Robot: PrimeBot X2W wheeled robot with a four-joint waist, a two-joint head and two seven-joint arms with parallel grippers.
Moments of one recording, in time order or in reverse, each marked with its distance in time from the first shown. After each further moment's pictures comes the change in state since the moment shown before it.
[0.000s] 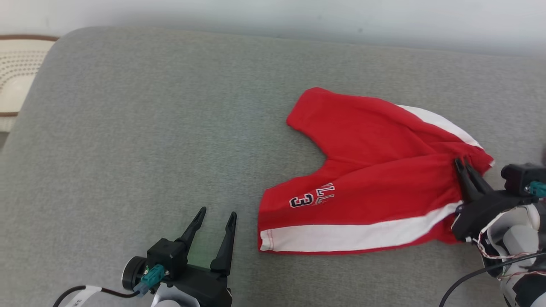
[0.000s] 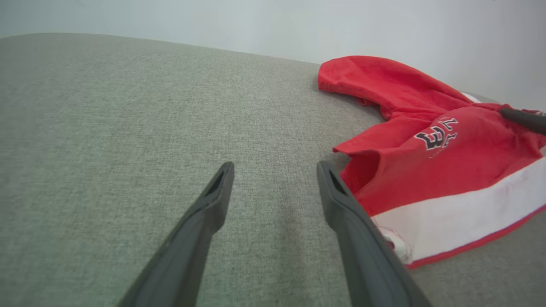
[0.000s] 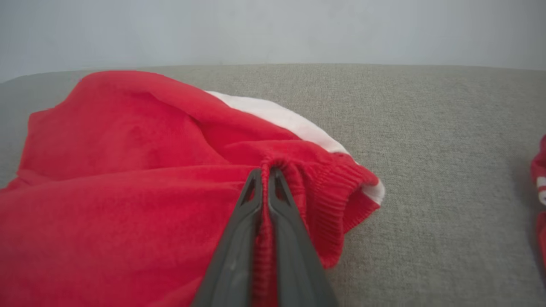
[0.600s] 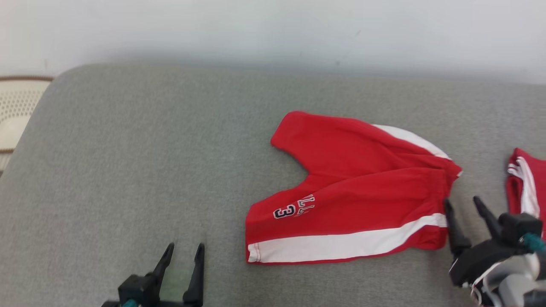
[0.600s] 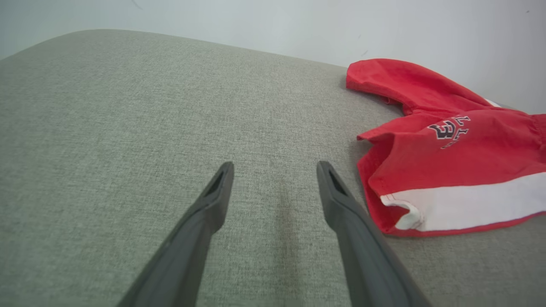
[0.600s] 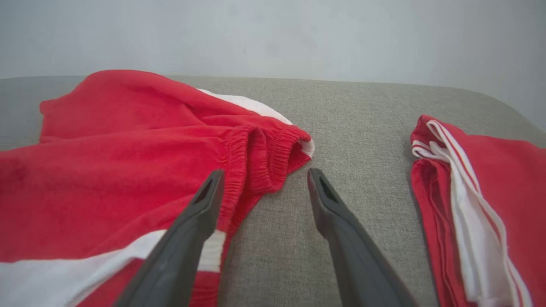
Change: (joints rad) left arm 0.138 0.000 0.141 -0.012 0.030 0.007 0.000; right arm 0.261 0.099 -0.324 -0.149 -0.329 0.000 0.000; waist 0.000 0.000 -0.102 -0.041
